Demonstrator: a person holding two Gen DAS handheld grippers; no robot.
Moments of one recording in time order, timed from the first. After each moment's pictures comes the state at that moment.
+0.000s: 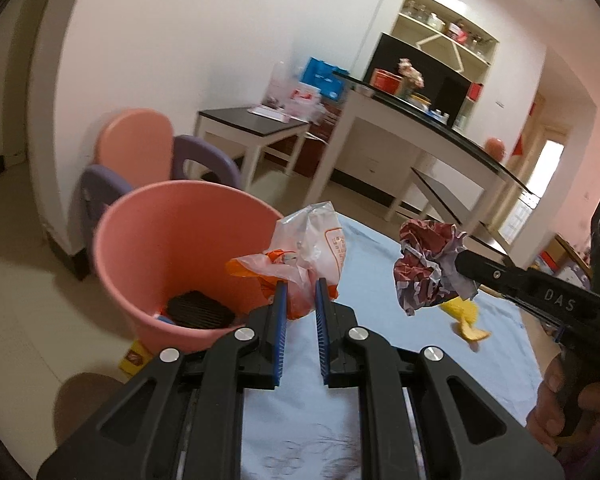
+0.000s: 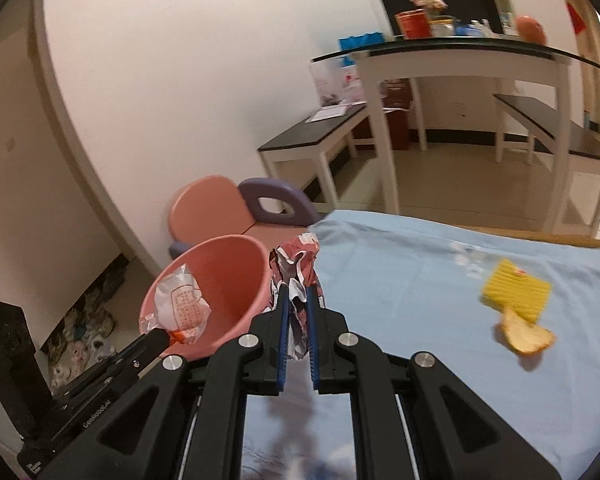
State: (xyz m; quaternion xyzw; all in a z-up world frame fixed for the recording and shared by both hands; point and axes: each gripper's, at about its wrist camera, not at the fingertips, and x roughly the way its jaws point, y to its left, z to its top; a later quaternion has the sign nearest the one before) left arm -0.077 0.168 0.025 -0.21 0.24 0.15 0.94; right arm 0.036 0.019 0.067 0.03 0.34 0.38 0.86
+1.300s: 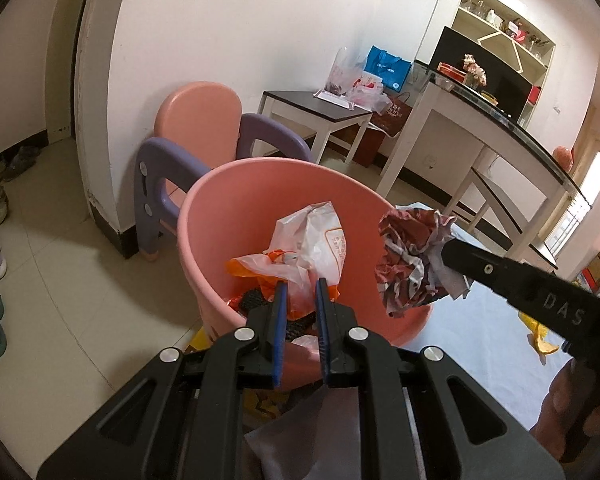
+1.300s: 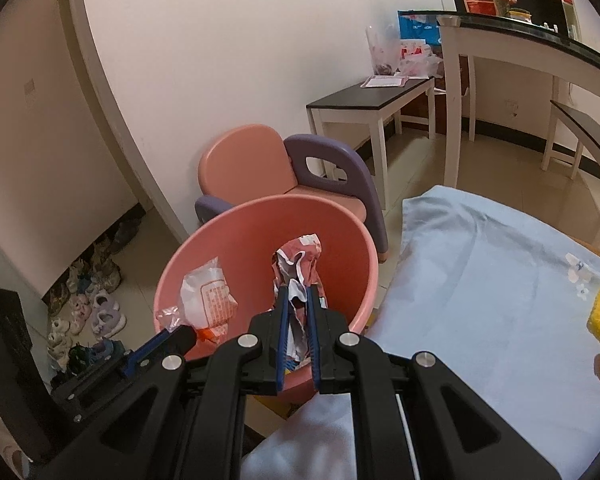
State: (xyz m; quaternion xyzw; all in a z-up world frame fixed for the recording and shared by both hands) left arm -0.079 0.235 -0.019 -0.23 0.28 0.24 0.90; right arm 0.035 0.145 0.017 -0.04 0.37 0.43 0.82
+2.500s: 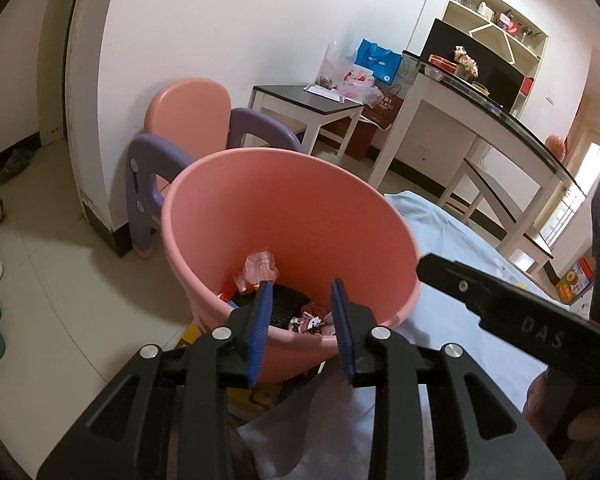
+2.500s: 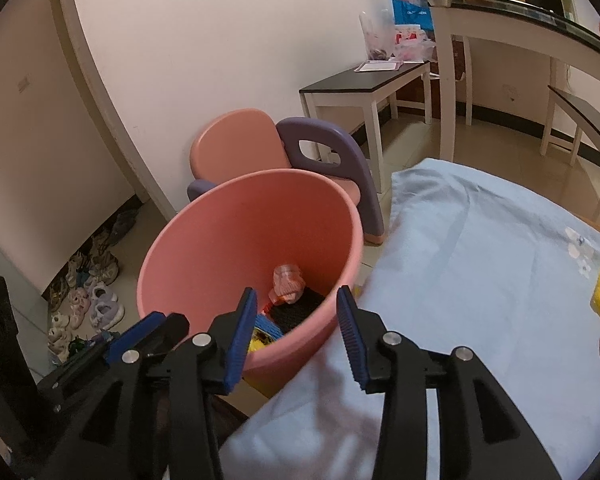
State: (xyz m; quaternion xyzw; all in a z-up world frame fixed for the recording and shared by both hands) left arm -0.078 0.227 -0.021 -0.23 0.29 0.22 0.90; right arm 0.039 0.128 -0.001 -0.05 0.39 0.42 0.82
